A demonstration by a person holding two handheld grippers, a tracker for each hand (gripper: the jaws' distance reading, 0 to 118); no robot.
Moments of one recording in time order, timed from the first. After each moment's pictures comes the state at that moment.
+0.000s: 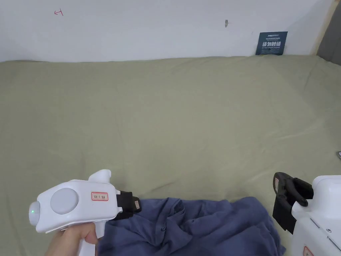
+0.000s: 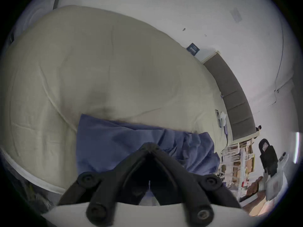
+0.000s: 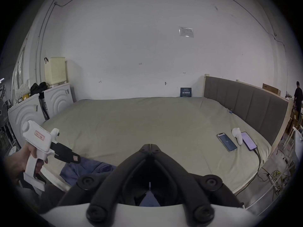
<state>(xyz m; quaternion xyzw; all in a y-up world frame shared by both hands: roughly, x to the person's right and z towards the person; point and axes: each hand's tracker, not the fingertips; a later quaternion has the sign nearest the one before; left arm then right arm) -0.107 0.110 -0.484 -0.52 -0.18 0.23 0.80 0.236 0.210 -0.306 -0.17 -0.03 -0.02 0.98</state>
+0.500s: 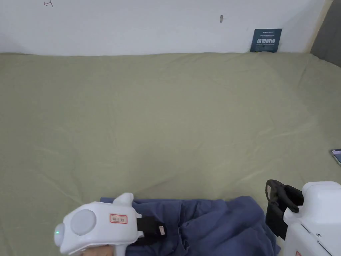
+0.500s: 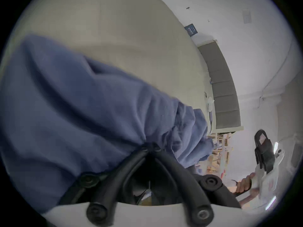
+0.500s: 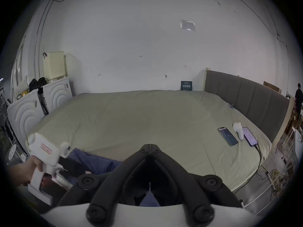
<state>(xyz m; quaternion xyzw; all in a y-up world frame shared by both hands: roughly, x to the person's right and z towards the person) -0.077 0.082 -0.465 -0.56 -0.26 0.26 0.74 0.234 0.200 -0.311 -0.20 -0.03 -0.02 0.98</state>
